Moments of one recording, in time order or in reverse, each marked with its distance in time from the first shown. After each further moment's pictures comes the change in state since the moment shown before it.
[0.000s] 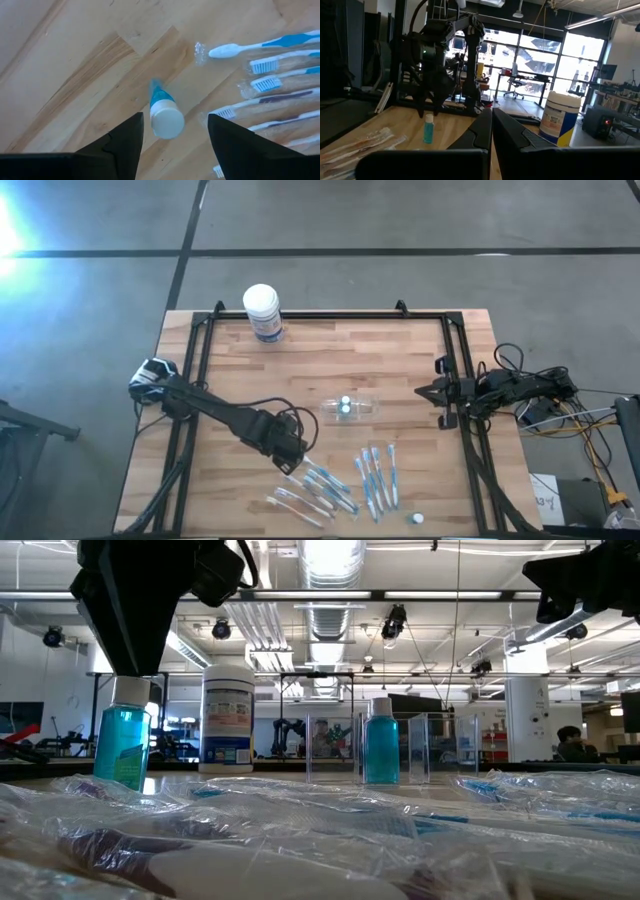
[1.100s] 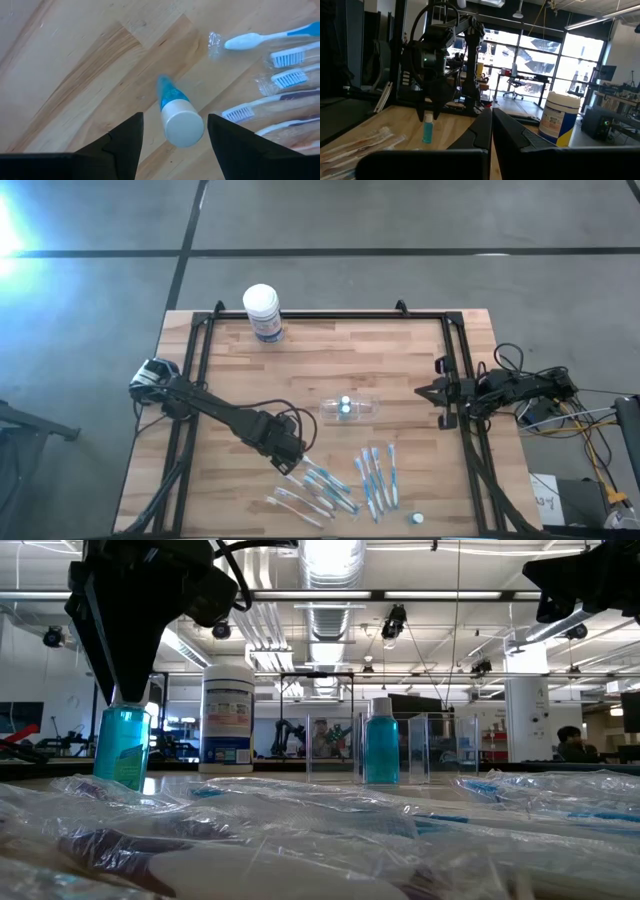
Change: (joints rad) left arm 0.002 0.003 -0.064 0.042 0.025 0.019; right arm 0.000 0.000 0.000 0.000 0.001 -0.008
